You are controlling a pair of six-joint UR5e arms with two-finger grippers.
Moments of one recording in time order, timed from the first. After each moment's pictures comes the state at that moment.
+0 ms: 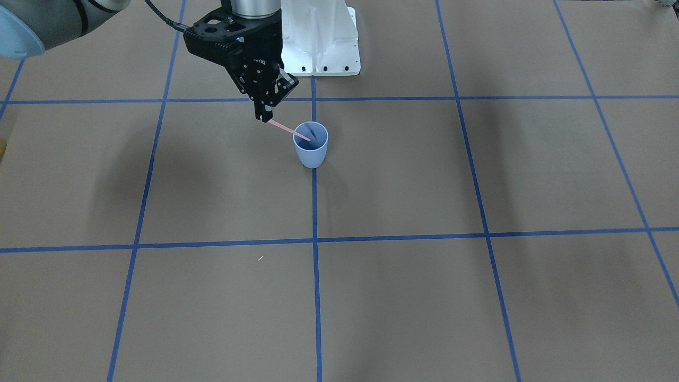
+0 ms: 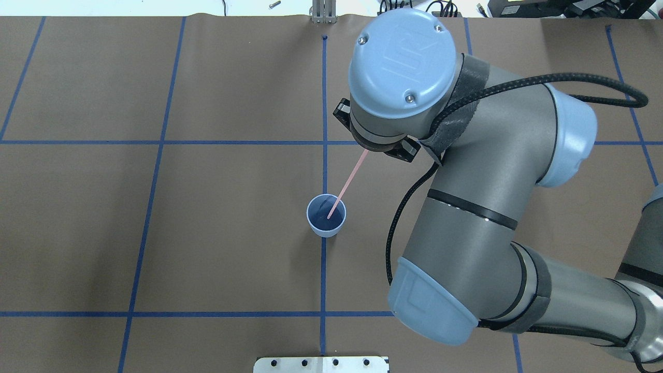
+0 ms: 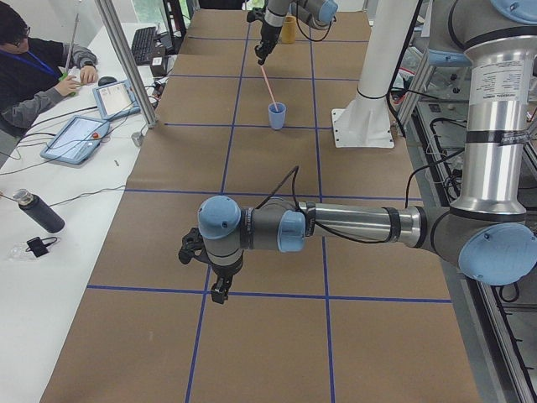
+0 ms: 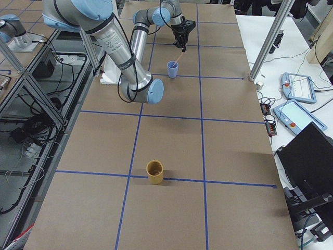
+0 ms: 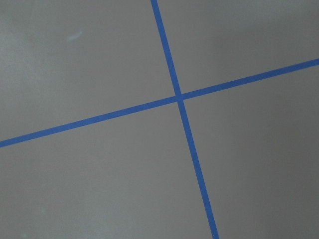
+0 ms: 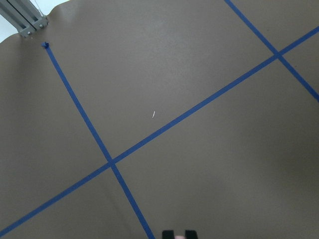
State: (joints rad) left arm -1.61 -1.55 -1.64 -1.56 -2.34 0.25; right arm 0.56 -0.72 1.99 -2.08 1.64 1.75
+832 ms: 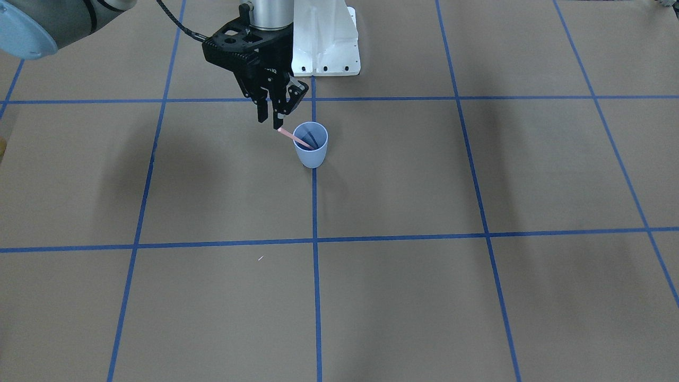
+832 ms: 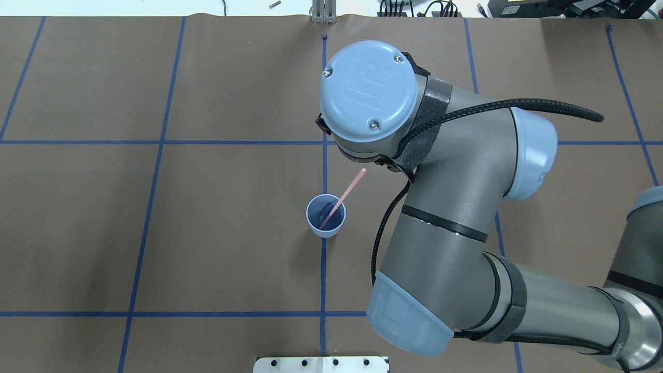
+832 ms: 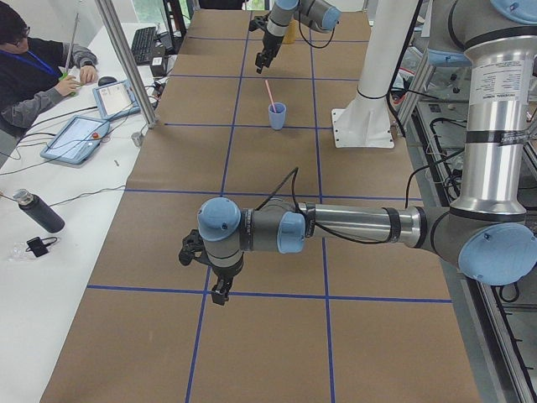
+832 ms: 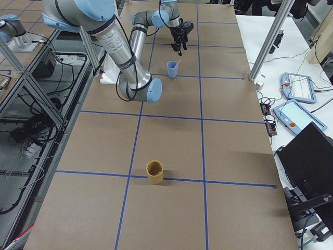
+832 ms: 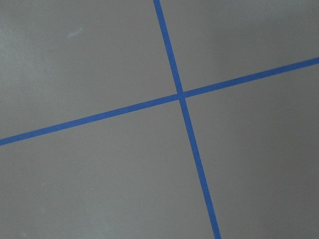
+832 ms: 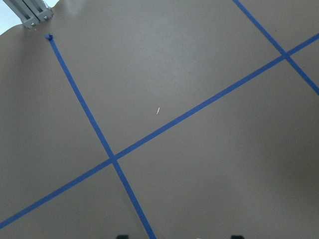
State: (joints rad) left arm -1.60 -1.55 -1.64 -1.56 -2.34 0.25; right arm 0.53 -0.70 1.95 -2.08 1.60 1.74
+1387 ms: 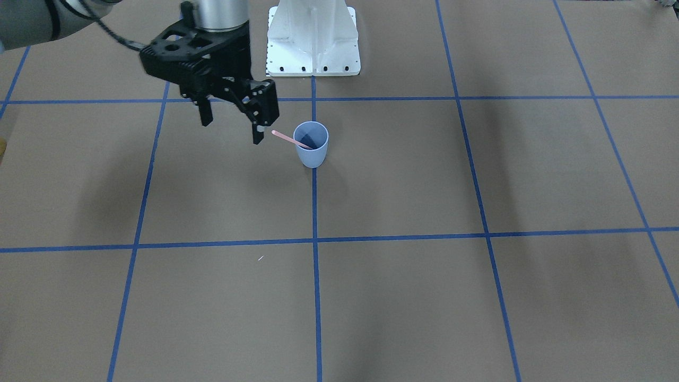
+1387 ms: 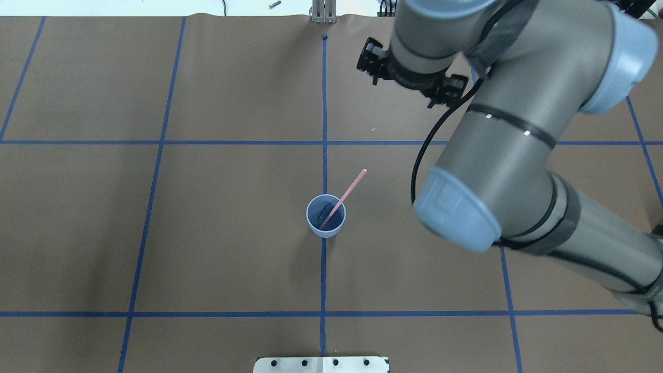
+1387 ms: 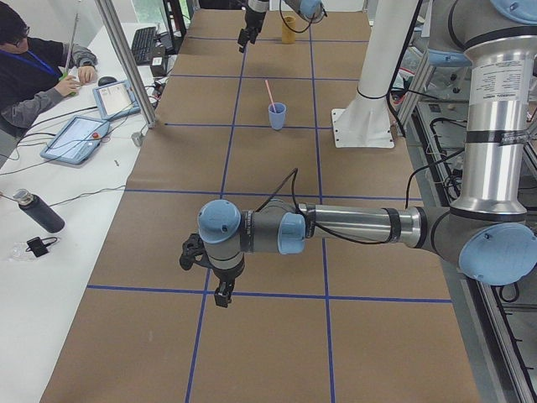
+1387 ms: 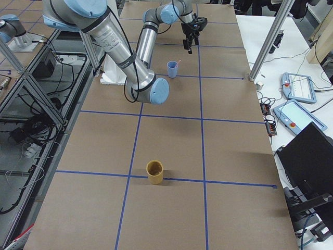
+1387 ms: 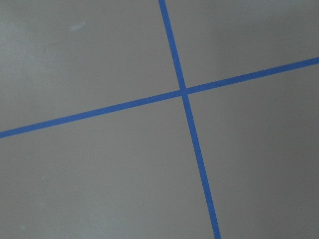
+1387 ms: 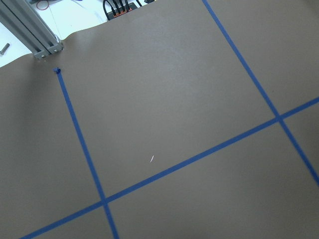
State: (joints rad) left arm -1.61 -1.55 -1.63 -1.54 -2.34 0.18; right arm 0.80 -0.74 1.96 -2.07 1.81 1.40
